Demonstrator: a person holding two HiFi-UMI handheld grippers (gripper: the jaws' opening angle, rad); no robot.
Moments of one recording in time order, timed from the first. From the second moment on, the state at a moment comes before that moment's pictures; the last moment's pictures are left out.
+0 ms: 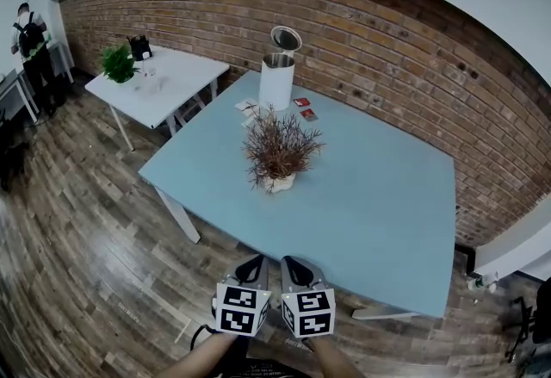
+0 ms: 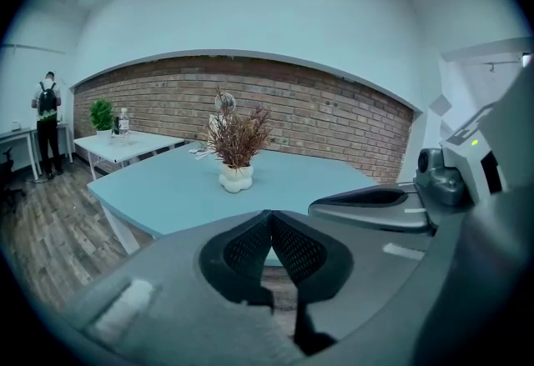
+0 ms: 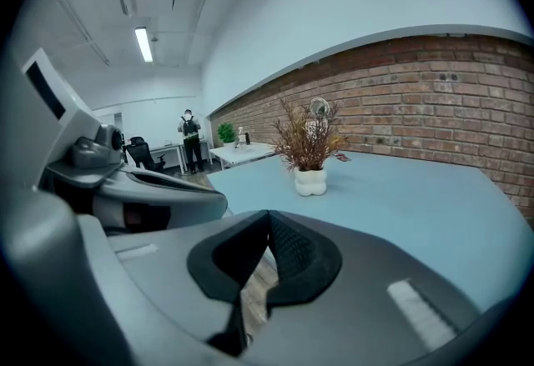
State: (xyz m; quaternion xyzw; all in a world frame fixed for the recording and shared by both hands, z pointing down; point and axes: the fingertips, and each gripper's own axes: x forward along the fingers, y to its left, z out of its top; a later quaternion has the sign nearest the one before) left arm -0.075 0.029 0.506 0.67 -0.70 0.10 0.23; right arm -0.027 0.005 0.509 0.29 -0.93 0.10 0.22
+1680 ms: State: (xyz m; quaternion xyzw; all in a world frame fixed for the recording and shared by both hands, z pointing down) left arm -0.175 -0.096 0.521 0.71 -0.65 0.12 0.24; right arm -0.103 -0.152 0.534 0.36 -0.89 0.10 0.25
